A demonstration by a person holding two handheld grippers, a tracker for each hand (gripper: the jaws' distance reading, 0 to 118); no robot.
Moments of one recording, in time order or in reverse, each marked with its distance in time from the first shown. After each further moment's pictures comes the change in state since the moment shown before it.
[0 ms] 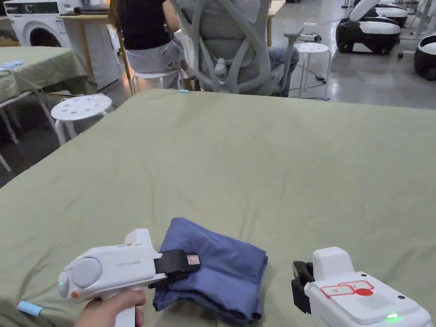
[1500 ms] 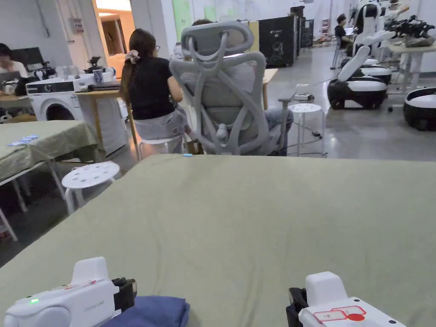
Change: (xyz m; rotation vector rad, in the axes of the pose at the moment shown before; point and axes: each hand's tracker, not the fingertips) left arm 0.082 0.030 0.072 0.306 0.378 -0.380; right arm 0.019 0.047 0.035 0.130 -0.040 -0.034
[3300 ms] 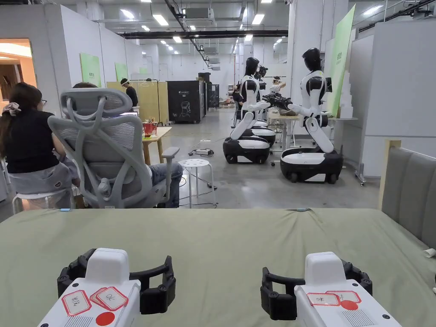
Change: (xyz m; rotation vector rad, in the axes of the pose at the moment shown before) left arm 0.352 -0.025 0.086 0.574 -0.095 -0.310; right arm 0.217 0.013 0.213 0.337 -0.413 -0.002
